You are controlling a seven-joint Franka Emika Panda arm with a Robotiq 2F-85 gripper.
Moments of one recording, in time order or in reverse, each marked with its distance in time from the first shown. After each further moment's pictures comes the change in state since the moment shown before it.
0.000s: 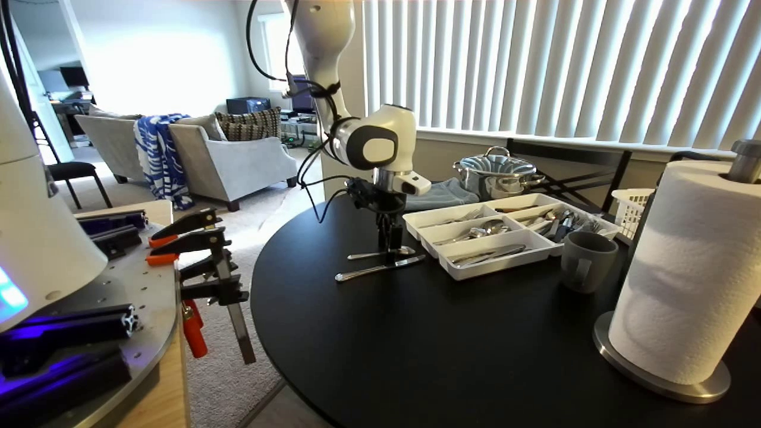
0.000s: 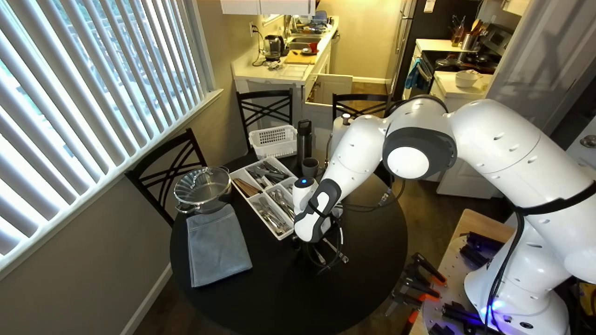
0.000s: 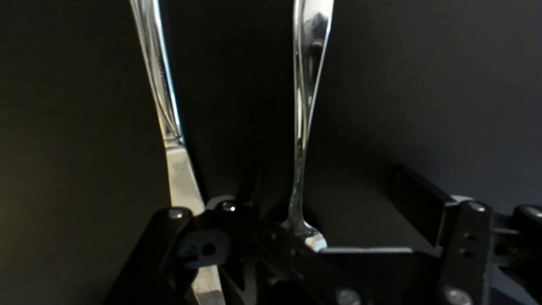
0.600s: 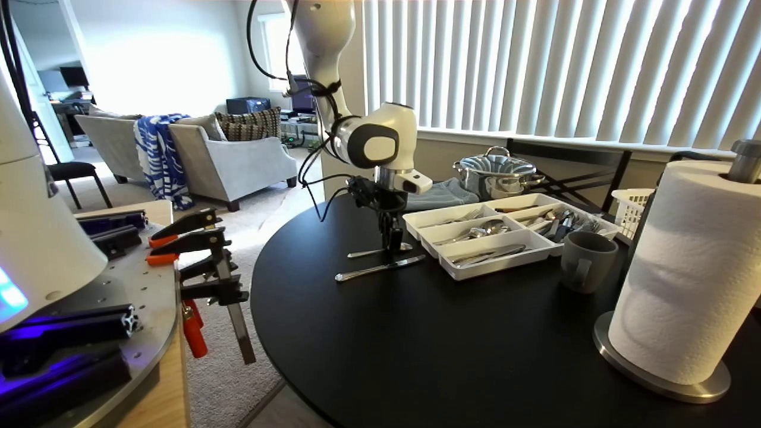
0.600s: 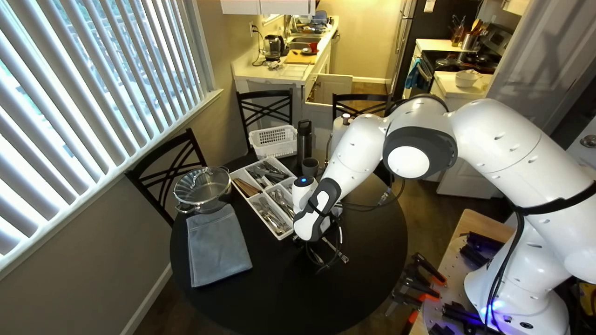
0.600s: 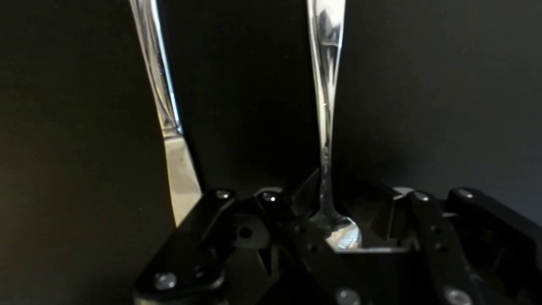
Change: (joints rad) arm 0.001 -0.004 -0.002 0.003 0.000 0.001 0.007
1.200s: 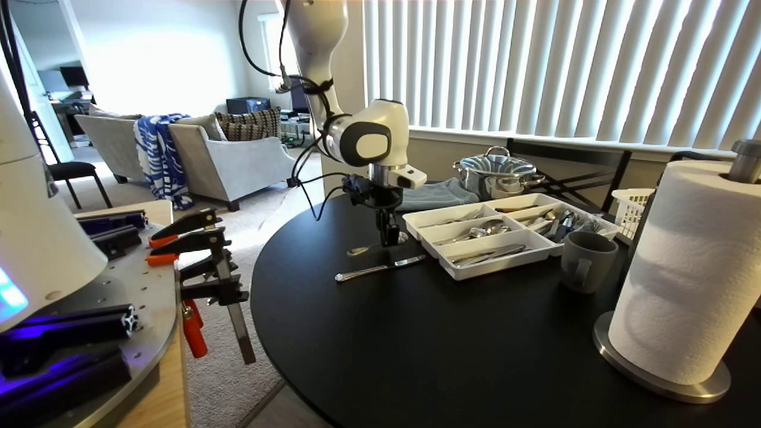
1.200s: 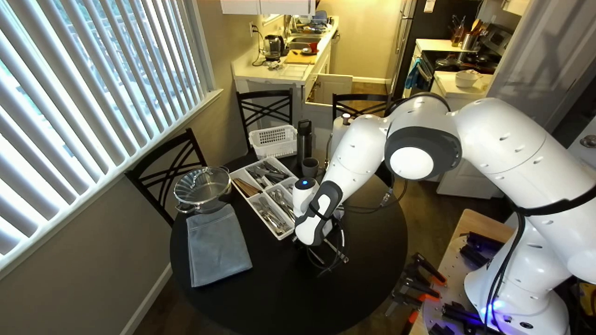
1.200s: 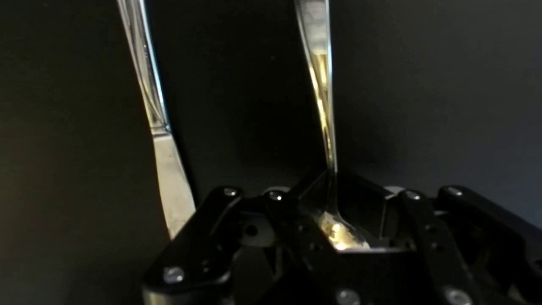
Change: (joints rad) arm 0.035 -0.027 -0.010 -0.052 0.000 0.074 0.006
